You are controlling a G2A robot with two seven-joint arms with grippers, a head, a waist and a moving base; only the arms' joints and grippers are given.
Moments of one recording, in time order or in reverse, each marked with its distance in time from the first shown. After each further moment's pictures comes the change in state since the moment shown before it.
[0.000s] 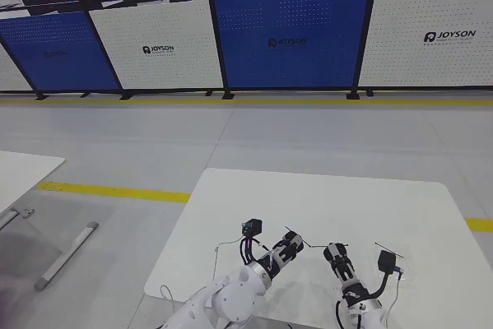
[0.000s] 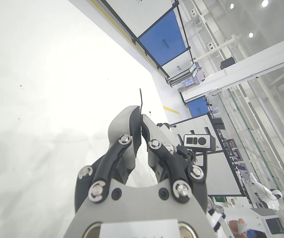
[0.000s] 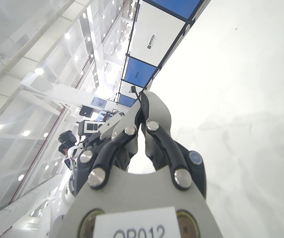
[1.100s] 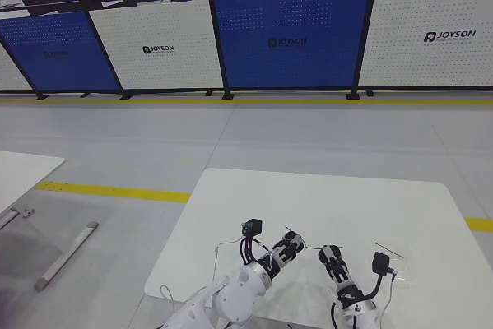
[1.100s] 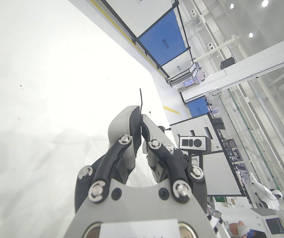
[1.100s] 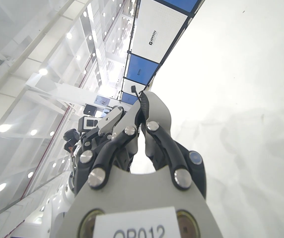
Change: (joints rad) left arm 0.000 0.000 0.000 0.000 0.000 0.000 0.000; right arm -0.003 -0.029 -0.008 0.025 0.010 -0.018 0.021
